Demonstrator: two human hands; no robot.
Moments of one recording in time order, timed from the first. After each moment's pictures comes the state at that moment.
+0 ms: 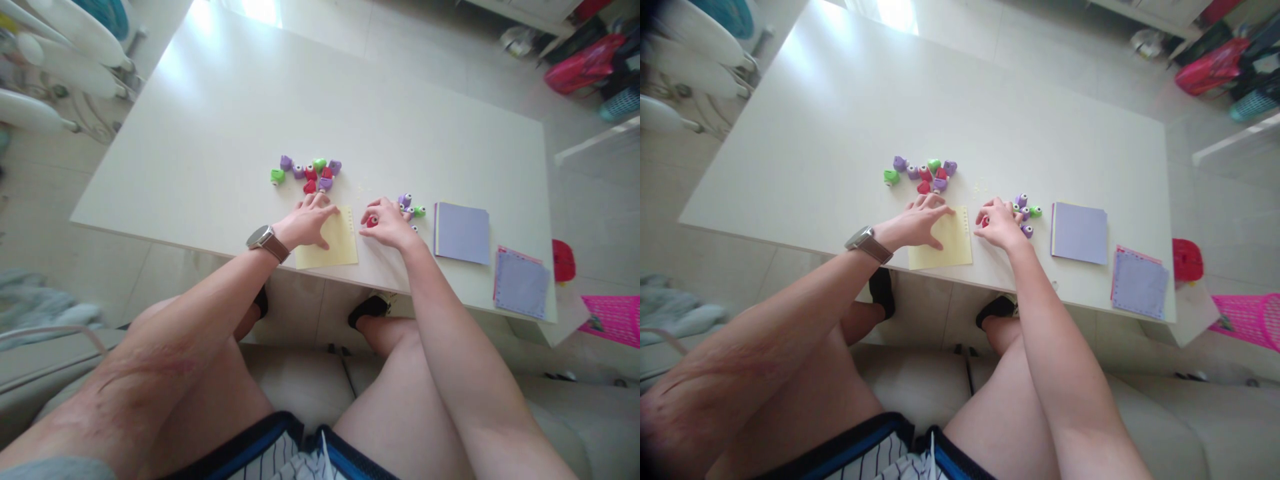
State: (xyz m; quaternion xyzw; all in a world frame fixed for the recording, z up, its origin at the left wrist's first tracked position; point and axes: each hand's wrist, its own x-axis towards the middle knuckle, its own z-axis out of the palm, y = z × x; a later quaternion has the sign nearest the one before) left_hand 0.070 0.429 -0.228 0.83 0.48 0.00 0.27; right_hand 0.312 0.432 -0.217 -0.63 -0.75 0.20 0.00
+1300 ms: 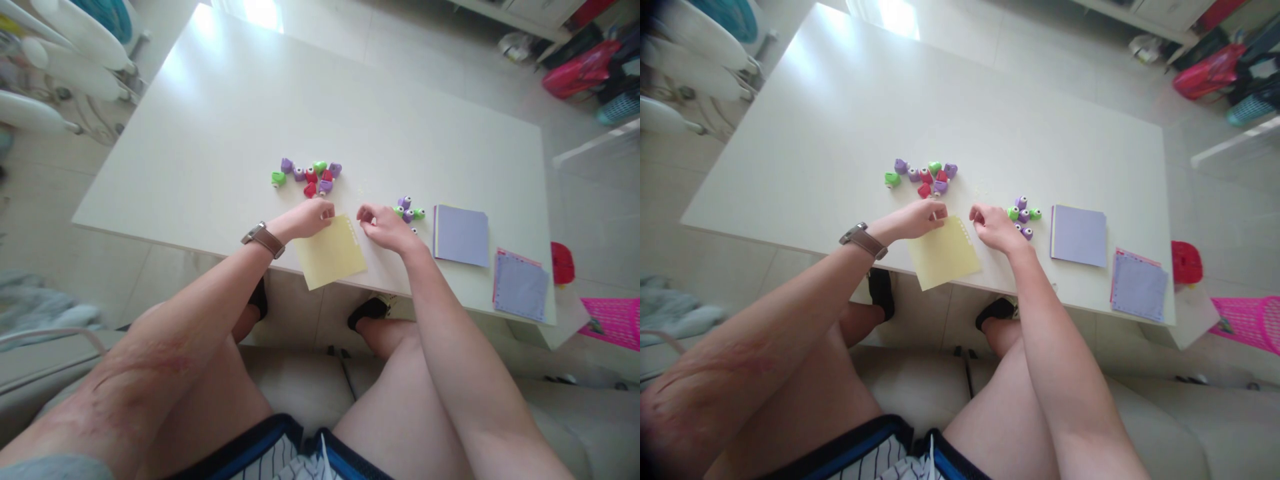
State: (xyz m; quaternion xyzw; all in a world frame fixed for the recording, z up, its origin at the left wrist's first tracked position) left_hand 0.073 0.447 -0.225 0.77 0.50 0.08 0.38; right_hand 0.305 0.433 -0.198 -0.55 -0.77 0.31 0.08
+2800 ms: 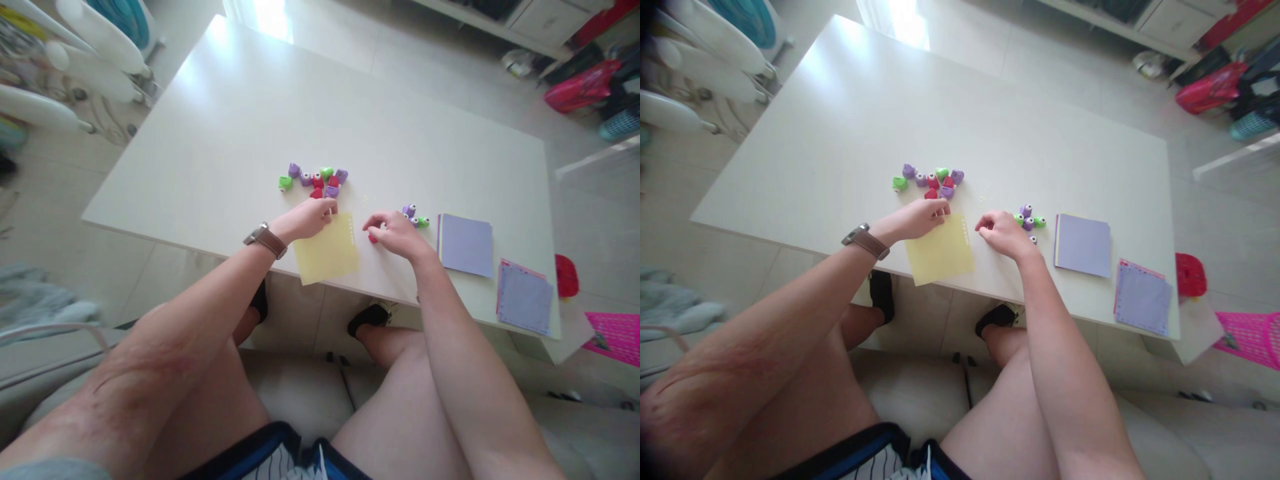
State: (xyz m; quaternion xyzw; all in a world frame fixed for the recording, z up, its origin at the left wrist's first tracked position) left_hand 0.063 0.448 -0.220 0.77 0.50 0.13 0.37; right_hand 0.311 0.436 -0.189 -0.57 -0.74 0.35 0.09
